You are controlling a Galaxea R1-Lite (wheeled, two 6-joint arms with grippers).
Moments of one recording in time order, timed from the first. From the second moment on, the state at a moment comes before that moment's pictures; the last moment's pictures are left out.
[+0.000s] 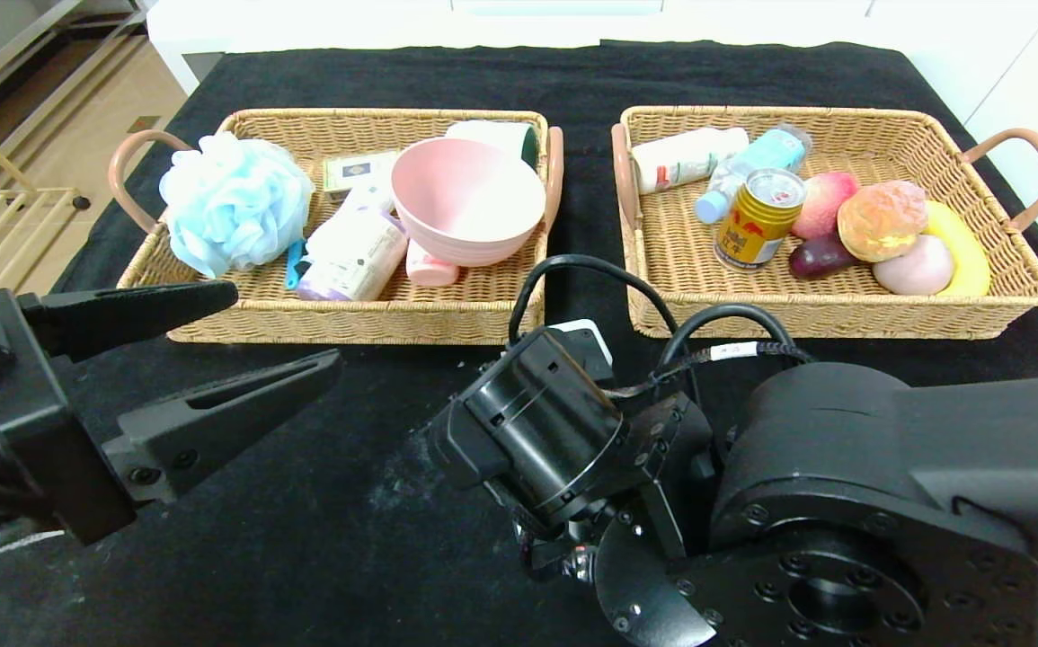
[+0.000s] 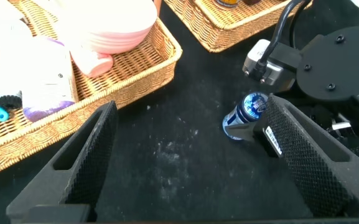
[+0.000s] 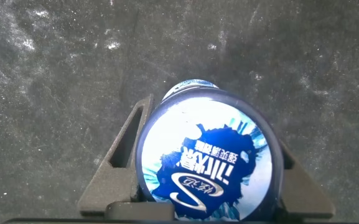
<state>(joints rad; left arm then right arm) -0.52 1.06 -0.77 -0.27 -0.11 0.09 1.06 2.01 -1.59 0.40 -0.65 0.54</state>
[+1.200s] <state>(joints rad) -0.56 1.04 -0.76 -0.27 -0.11 0.10 1.05 1.94 -1.57 0.45 -0.68 0.54</state>
